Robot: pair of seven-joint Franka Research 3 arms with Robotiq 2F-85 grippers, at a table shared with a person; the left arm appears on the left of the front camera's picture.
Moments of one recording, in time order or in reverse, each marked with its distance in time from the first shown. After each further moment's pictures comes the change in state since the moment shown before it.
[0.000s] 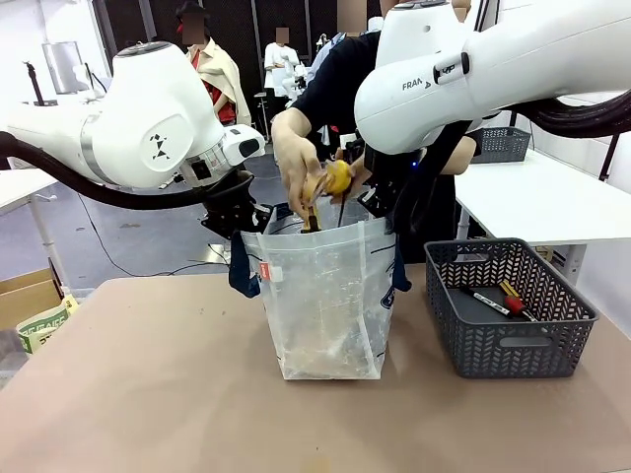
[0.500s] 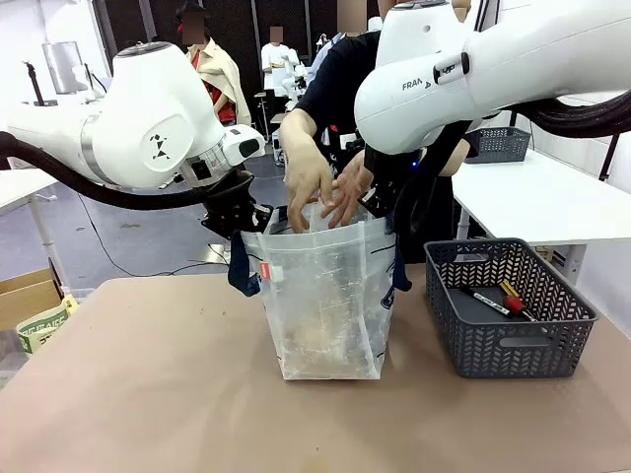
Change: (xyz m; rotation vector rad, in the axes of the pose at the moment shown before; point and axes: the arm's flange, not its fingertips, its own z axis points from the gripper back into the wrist) left arm 0.000 0.000 0.000 0.000 0.000 0.000; right arm 0.000 0.000 0.000 0.000 0.000 0.000
